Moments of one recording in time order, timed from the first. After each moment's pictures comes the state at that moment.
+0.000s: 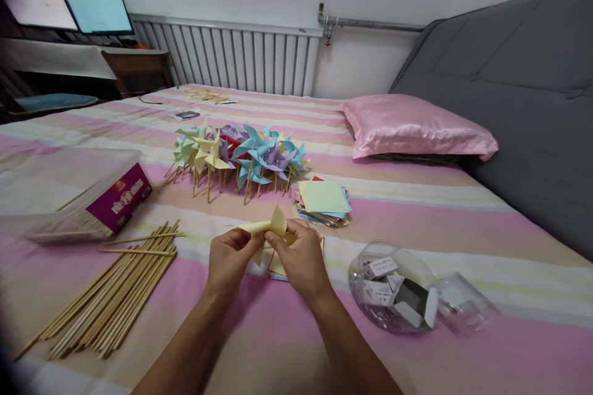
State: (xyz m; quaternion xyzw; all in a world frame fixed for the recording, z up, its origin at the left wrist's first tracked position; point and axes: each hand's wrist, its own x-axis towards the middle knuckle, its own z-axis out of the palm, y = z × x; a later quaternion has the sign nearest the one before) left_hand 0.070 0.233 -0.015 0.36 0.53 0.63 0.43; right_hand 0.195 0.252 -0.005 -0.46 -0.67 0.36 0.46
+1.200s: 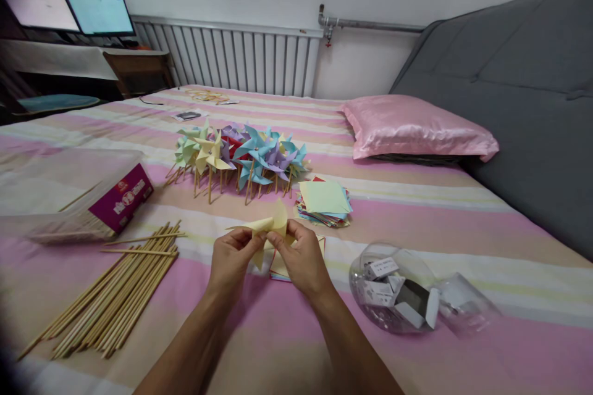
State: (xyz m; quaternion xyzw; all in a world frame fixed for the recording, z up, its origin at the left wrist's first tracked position) left_hand 0.070 0.232 -0.014 0.35 0.48 0.65 0.48; right_hand 0.193 0.253 -0.010 -0.39 -0.61 0.51 0.47
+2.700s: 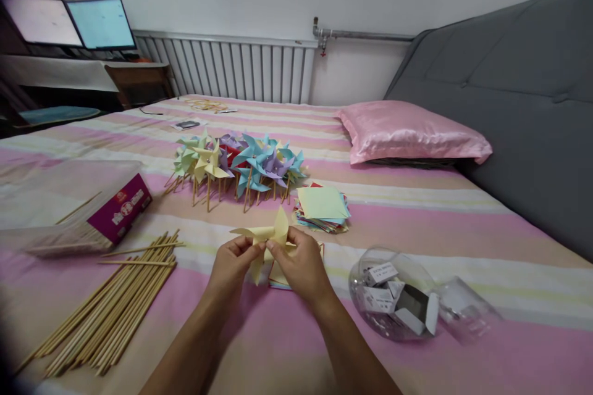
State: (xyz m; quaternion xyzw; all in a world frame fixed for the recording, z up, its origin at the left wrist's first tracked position) left_hand 0.069 0.233 -0.009 0.32 0.49 0.61 0.54; right_hand 0.195 0.255 -0.004 -0.43 -0.65 0.44 0.44
